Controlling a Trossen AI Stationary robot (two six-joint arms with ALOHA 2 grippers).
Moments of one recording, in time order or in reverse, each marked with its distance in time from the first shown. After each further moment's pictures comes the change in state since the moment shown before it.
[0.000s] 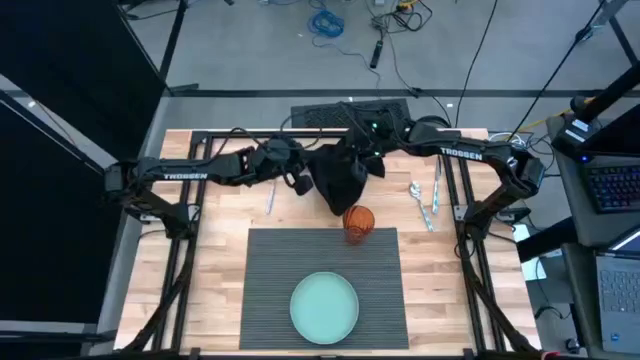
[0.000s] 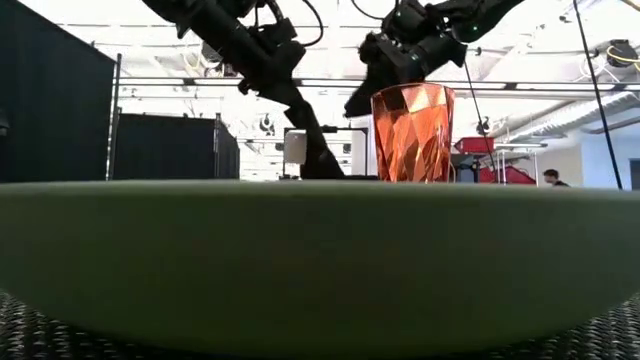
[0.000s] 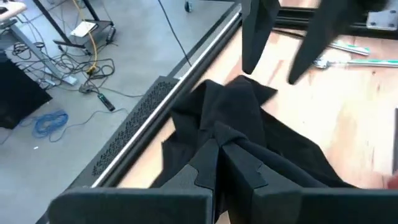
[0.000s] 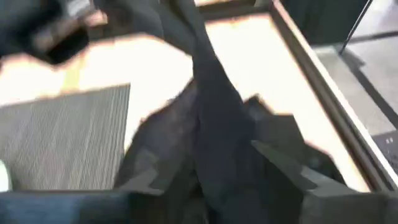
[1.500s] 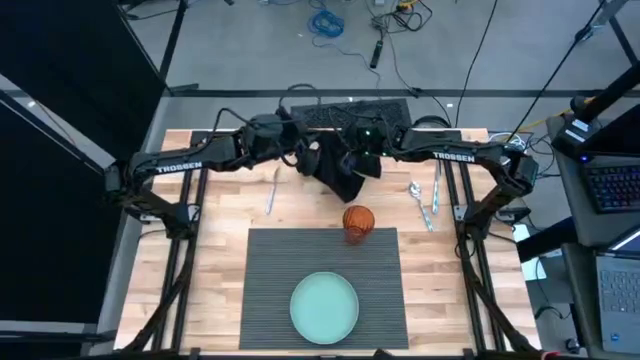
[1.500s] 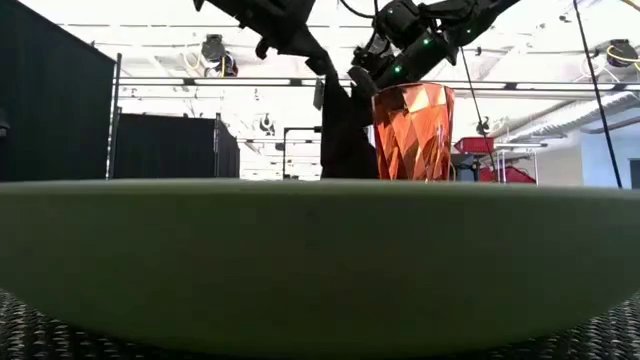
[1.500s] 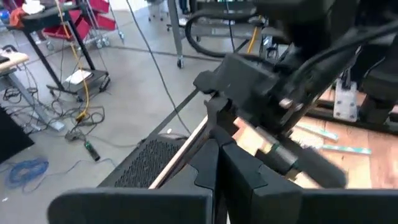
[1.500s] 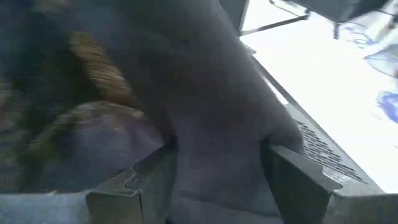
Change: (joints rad) left arm 0.045 0.000 0.188 0.064 0.108 0.023; right arm 0.054 0.048 0.000 0.040 0.492 0.086
